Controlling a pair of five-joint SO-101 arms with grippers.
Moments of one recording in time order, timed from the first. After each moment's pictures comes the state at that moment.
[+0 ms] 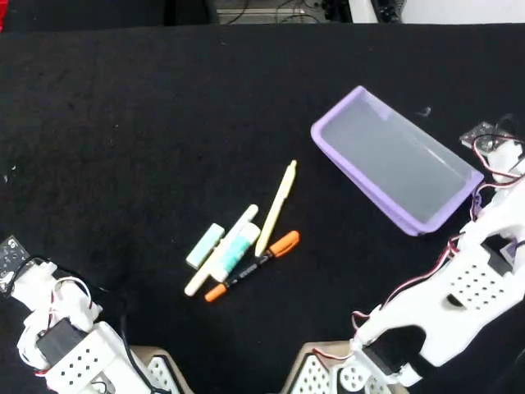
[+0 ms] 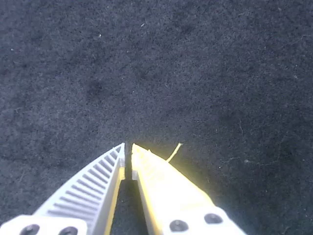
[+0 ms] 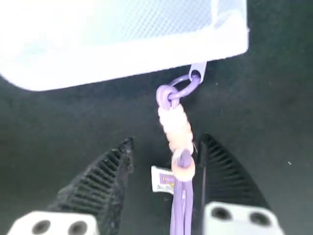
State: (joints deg) left arm -50.5 -104.0 96.1 72.7 -0.4; right arm 48.6 38.1 -27.8 81.4 82.2
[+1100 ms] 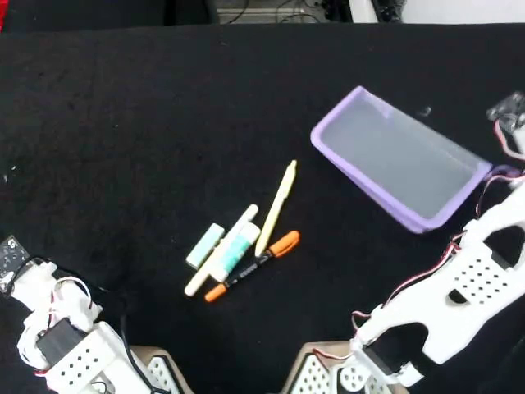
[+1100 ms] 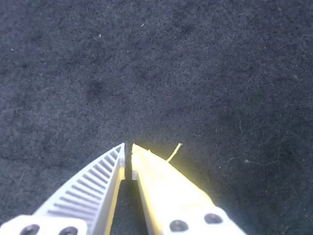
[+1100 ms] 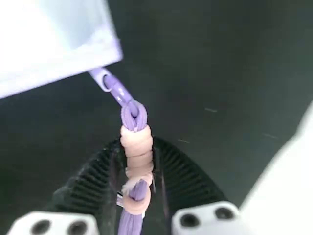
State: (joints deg) left arm -50.5 -104.0 96.1 72.7 -0.4; right arm 49.0 42.8 -53.9 81.2 80.6
